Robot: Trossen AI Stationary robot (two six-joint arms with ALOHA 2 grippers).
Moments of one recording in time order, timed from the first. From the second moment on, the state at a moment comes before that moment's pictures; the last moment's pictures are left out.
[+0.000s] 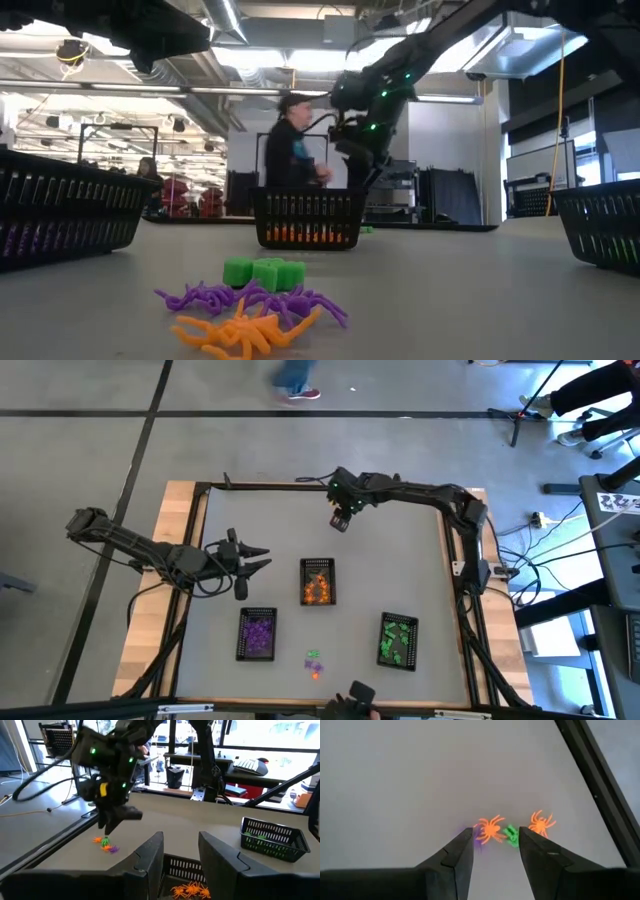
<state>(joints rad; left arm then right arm) -0.31 0.72 0.38 0.23 -0.64 -0.12 -0.50 2.02 1.56 -0.66 0.02 -0.08</state>
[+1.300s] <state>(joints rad) -0.31 0.72 0.38 0.23 -0.64 -0.12 -0.53 2.15 1.60 -0.85 0.06 -0.11</state>
